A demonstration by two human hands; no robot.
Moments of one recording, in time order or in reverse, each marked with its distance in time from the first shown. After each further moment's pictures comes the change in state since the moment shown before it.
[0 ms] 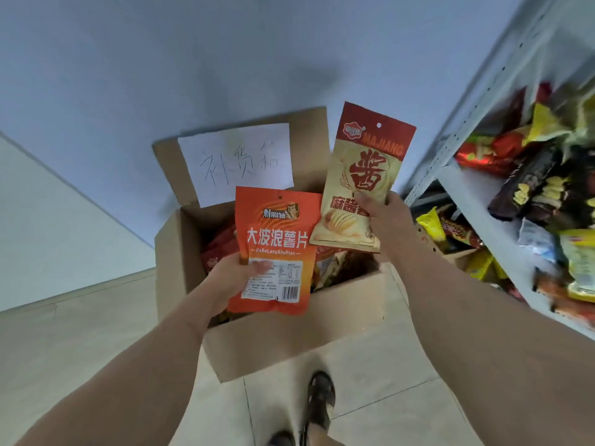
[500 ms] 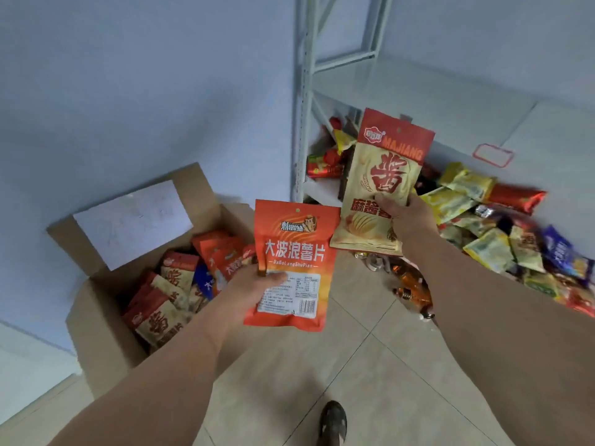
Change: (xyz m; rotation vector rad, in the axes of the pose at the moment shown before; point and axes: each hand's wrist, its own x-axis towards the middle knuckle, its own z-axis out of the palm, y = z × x) left_hand -0.173 0.006 0.172 0.227 -0.454 0.256; right_hand -0.277 -0.027 -0.238 0.107 0.566 -0.159
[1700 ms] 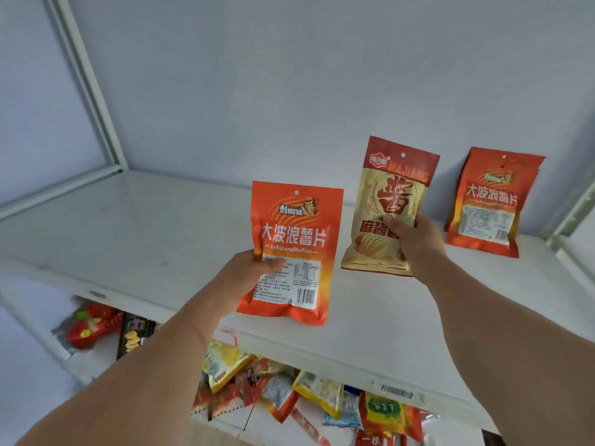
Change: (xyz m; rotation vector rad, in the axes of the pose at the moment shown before) left_hand 0.389 0.355 0.595 0.277 -0.399 0.310; right_hand 0.430 -0.071 -0.562 0.040 0.512 -0.064
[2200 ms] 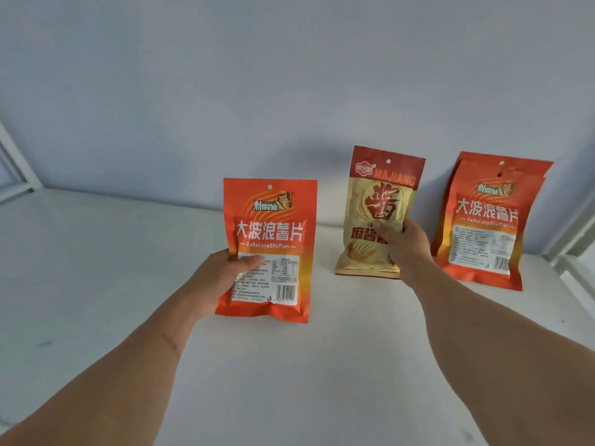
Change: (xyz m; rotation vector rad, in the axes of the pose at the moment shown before) left_hand 0.171 0.029 0.043 -0.093 -0.025 -0.076; right_hand 0.177 0.039 -0.018 -0.030 0.077 0.052
